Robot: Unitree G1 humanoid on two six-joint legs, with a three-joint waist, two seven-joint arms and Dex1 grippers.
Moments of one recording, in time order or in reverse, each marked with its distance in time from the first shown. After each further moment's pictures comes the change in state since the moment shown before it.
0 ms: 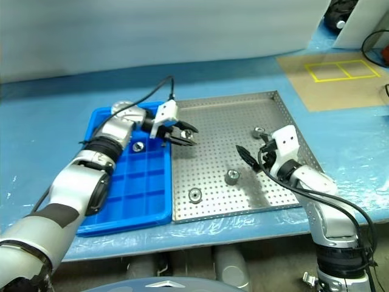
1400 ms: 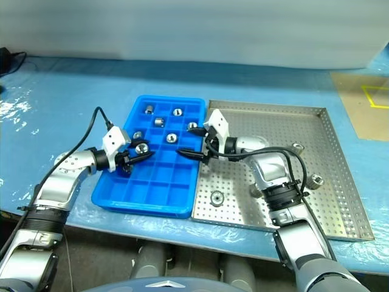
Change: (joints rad) left arm 0.685 0.212 0.091 -0.787 -0.193 0.397 0.515; right arm -0.419 0.169 0.322 0.468 -0.059 -0.166 0.437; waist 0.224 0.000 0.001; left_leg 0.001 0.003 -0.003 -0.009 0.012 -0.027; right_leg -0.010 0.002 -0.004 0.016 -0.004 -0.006
